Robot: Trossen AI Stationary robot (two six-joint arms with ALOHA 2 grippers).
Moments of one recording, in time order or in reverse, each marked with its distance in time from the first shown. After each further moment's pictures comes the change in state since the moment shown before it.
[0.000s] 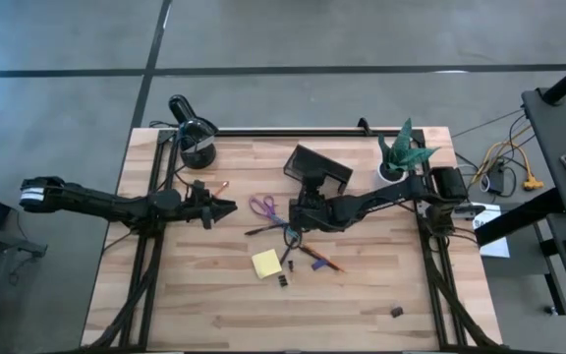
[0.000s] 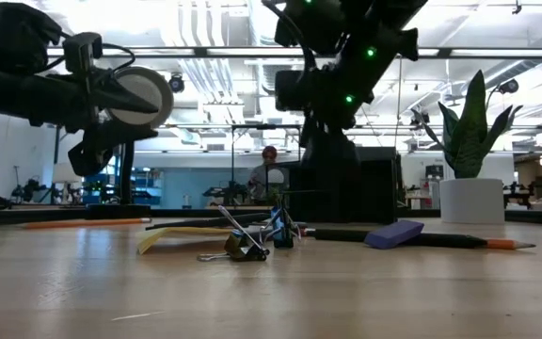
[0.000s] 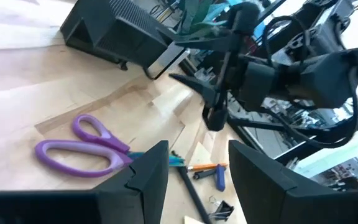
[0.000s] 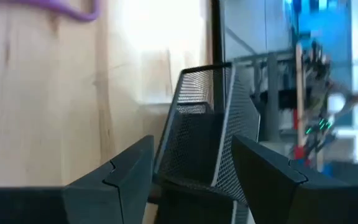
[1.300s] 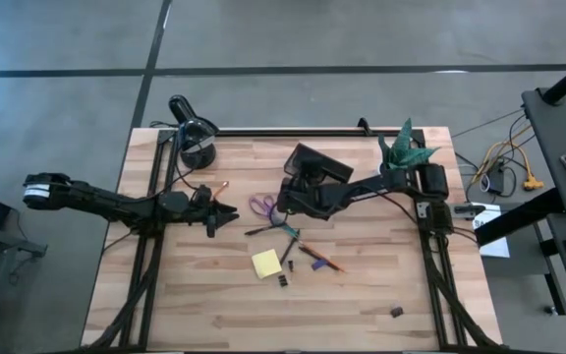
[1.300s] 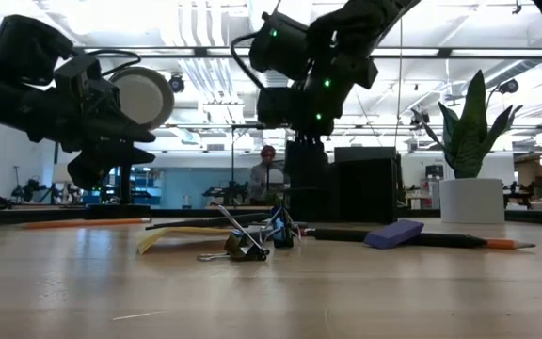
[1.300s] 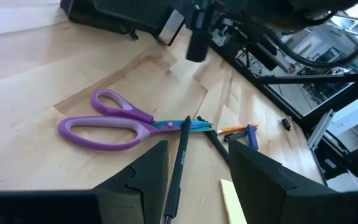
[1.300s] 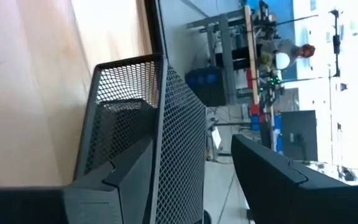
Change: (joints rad) left arm -0.001 0.117 -0.004 -0.001 0.057 0.157; right arm -0.131 0.126 0.119 0.033 0.203 0.035
